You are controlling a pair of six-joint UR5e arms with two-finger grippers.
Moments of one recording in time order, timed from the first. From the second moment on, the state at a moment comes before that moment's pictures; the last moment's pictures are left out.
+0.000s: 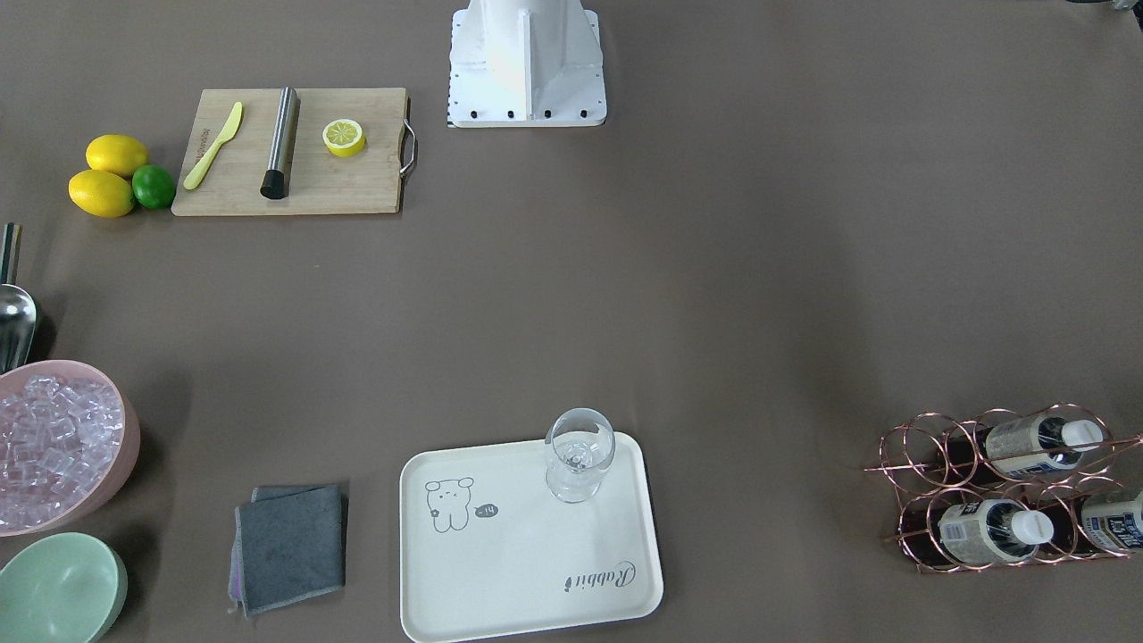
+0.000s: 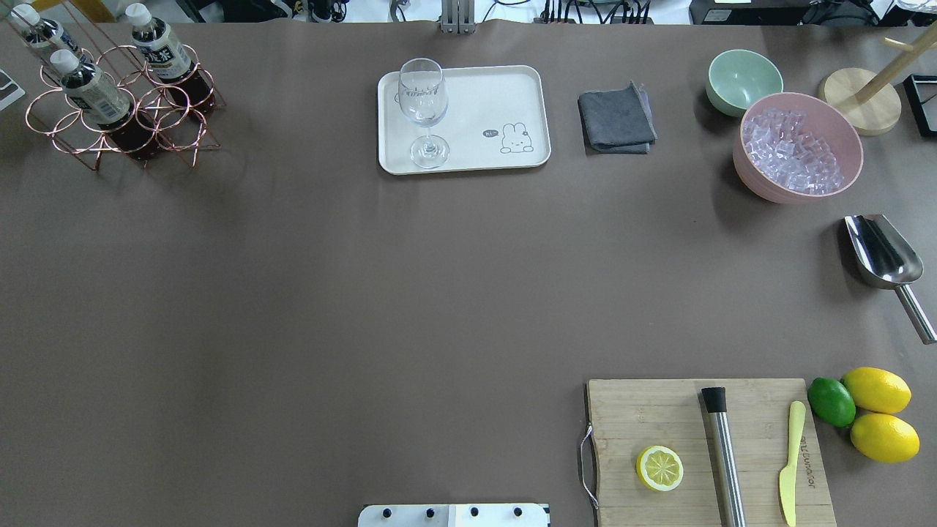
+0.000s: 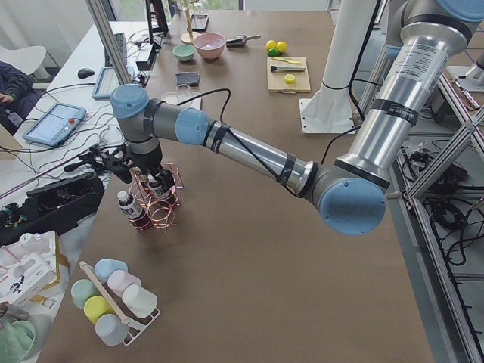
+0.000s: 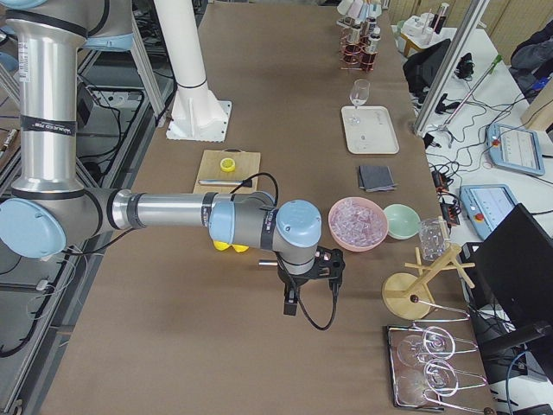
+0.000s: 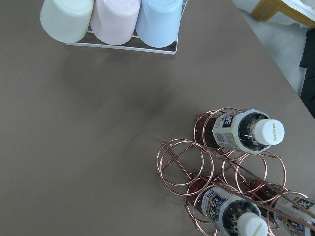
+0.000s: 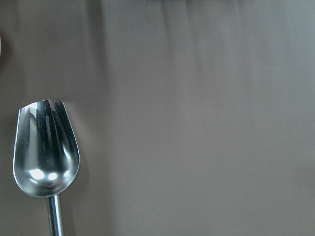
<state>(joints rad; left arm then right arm) -1.53 -1.98 -1.58 -1.35 -2.38 -1.10 1.68 -1.66 1.73 -1.71 2.30 -0.04</state>
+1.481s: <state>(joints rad) -1.49 -2.27 -1.33 -1.24 -2.34 -1.43 1.68 -1.66 1.73 -1.71 2.30 -0.05</state>
